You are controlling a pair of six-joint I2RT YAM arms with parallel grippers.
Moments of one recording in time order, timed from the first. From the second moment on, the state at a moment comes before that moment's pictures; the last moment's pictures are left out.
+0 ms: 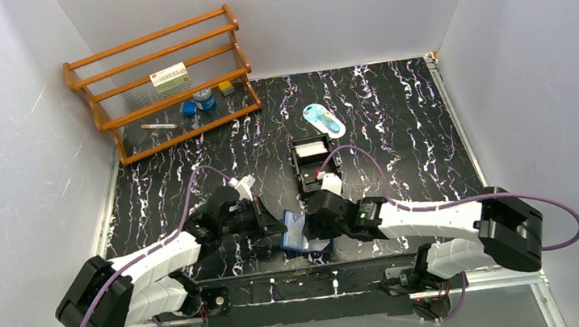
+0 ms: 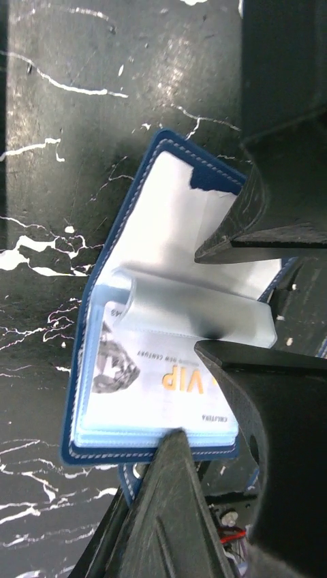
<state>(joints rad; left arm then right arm) -0.70 1.14 0.34 0.16 0.44 -0.99 1.17 1.29 0.66 -0.29 0.25 1.00</state>
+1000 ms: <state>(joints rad) -0.76 1.25 0.69 -0.44 0.17 -0.98 1.05 1.43 0.64 0.08 -0.05 0.90</state>
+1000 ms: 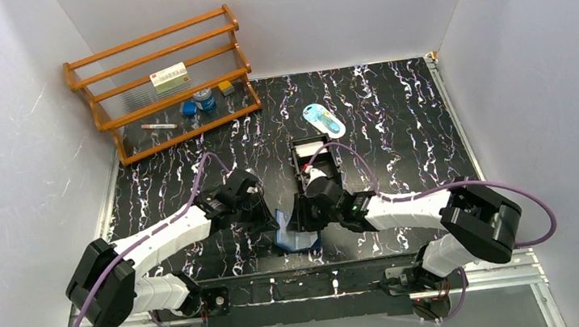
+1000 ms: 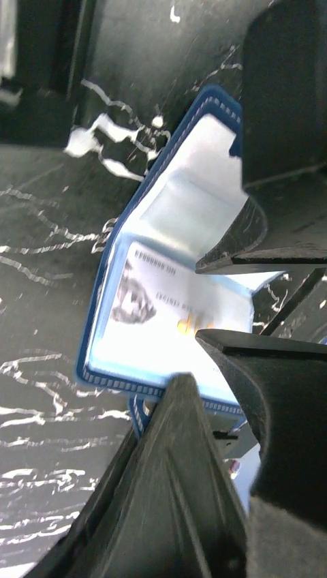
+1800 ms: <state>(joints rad) -0.77 1.23 0.61 -0.21 0.24 -1.03 0.98 1.37 0.47 0.18 -0.13 0.89</state>
